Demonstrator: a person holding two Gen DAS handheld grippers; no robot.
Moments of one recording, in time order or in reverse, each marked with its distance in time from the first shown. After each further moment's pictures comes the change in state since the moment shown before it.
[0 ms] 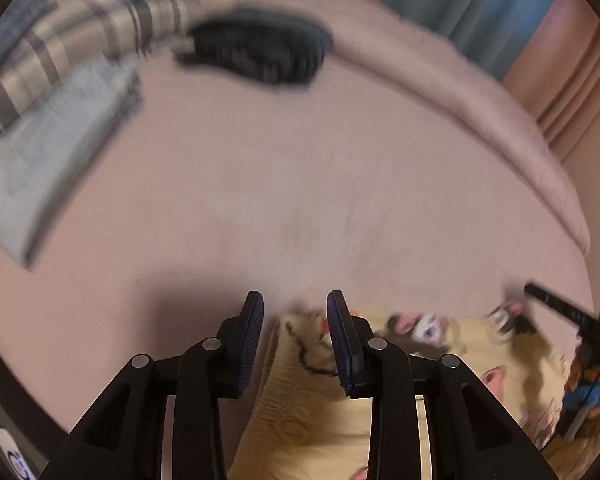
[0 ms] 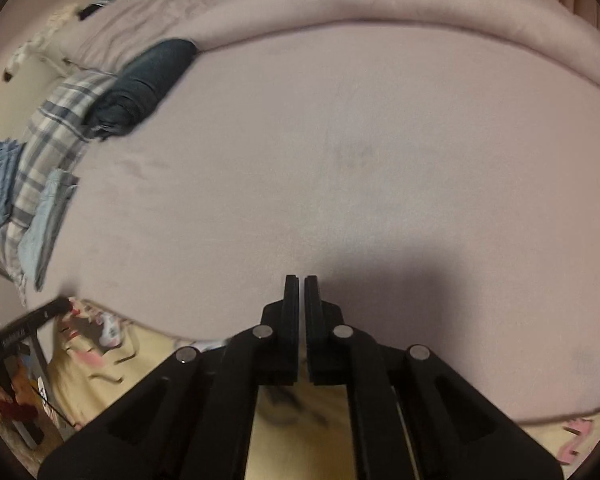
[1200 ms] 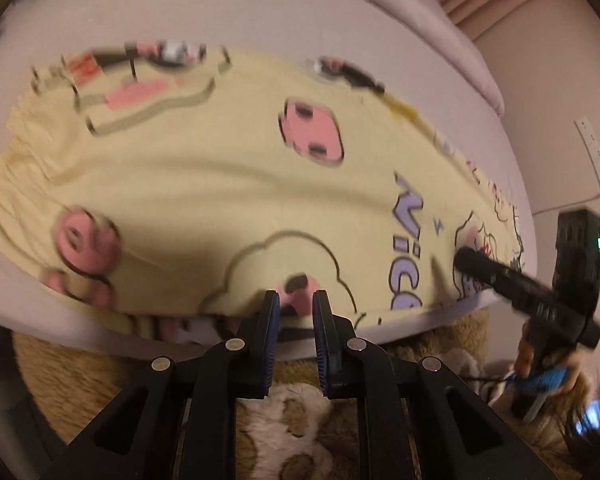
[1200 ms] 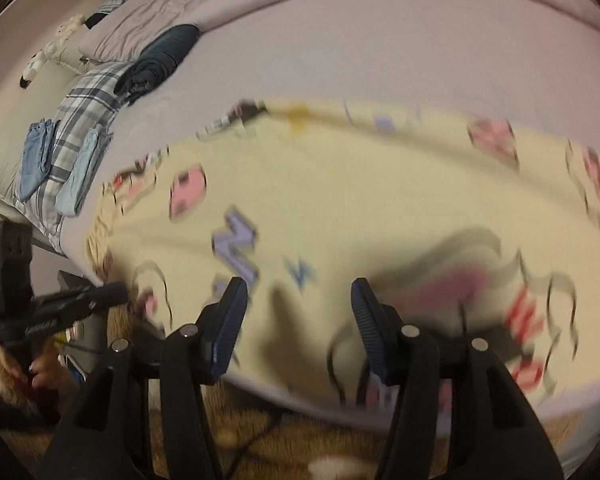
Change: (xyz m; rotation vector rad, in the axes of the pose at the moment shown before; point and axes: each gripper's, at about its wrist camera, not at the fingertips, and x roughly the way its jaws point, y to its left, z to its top) left arm 0.016 -0.141 -0.154 0.174 0.454 -0.295; right arm -0.097 -0.031 -0.193 0.143 0.101 0.046
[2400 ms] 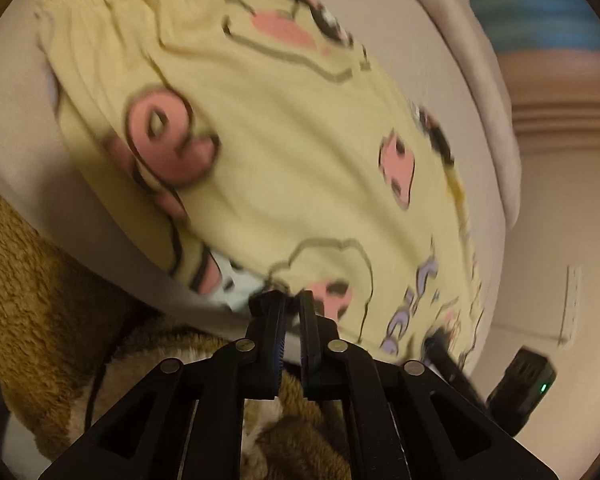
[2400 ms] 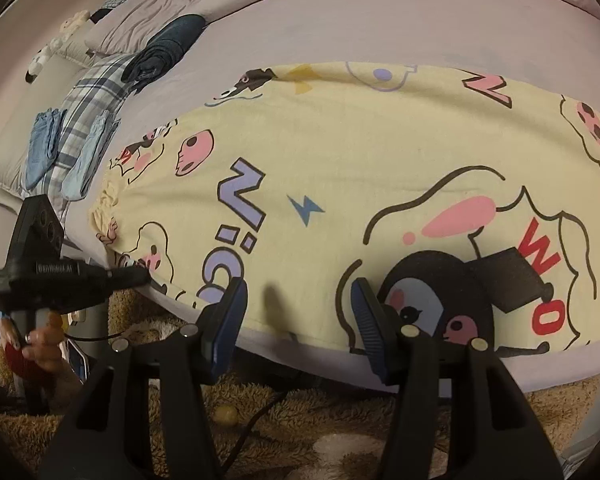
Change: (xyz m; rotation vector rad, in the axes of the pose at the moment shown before) left arm -0.014 0.061 -0.017 -0.485 -0.062 -0.132; right arm 0.001 0.001 -0.017 -0.016 -0.006 0.019
